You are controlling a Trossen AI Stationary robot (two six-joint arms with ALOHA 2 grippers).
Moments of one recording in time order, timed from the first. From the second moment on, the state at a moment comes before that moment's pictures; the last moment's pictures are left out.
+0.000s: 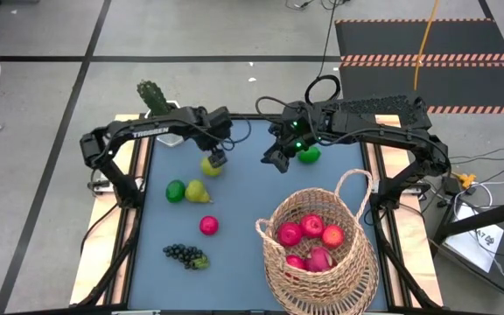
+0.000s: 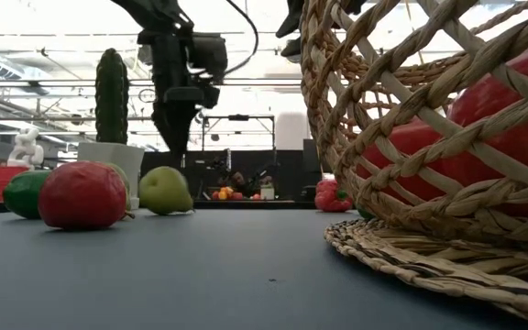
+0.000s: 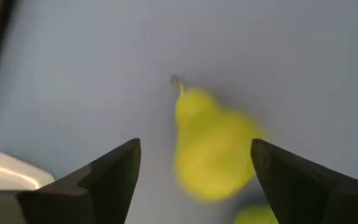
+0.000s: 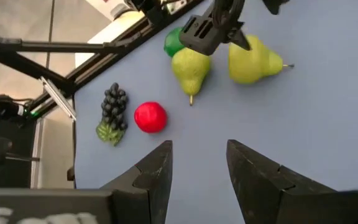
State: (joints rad) left arm 0.47 1.67 1.31 -1.01 -0.02 0.00; right arm -0.27 1.54 1.46 -0.65 -0.35 0.39
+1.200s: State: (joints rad) left arm 0.40 1.67 1.31 -0.95 0.06 -0.74; right arm -0.27 1.53 1.46 -0.66 -0.37 0.38
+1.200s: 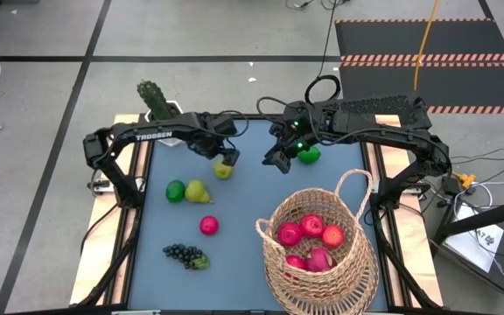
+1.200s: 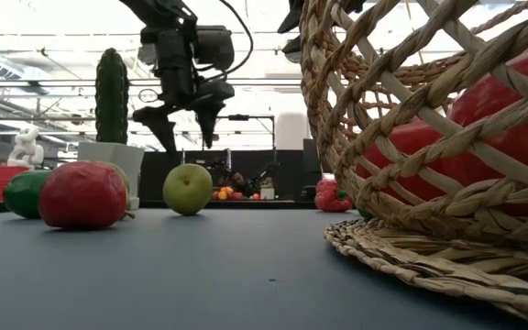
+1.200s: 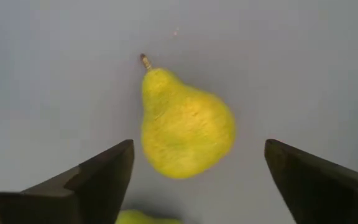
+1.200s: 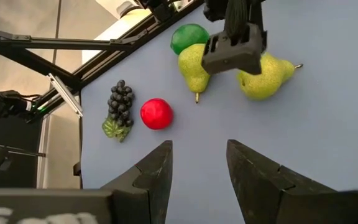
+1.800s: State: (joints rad) left arm 0.40 1.75 1.31 -0.97 0.01 -0.87; right arm -0.27 1.53 1.46 -0.67 -0.42 0.38
